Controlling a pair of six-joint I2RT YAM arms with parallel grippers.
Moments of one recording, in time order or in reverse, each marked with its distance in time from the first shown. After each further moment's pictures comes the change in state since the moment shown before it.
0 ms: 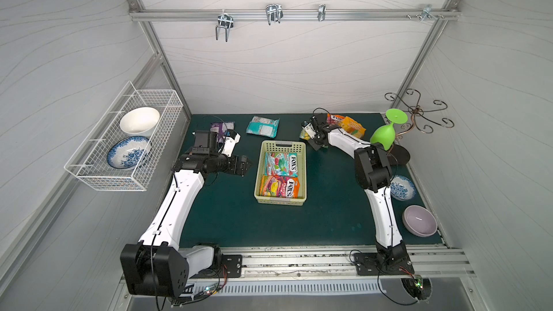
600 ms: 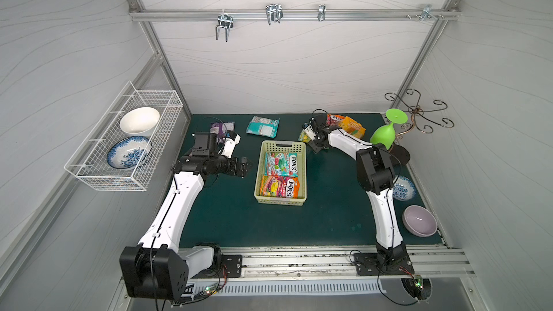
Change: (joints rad) left arm 0.001 -0.013 -0.015 0.006 0.010 -0.002; right arm 0.010 -0.034 -0.027 -0.049 0.038 0.026
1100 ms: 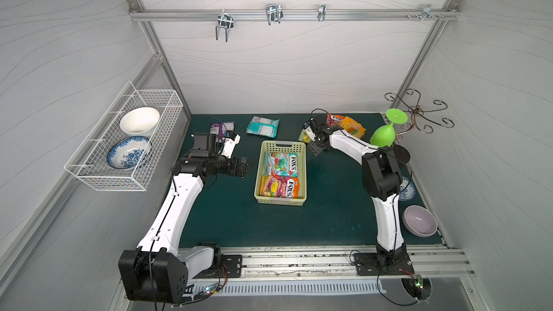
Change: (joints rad) left arm 0.000 -0.020 -0.008 0.005 0.011 -0.001; right arm 0.042 -0.130 -0.097 -0.046 0.110 0.014
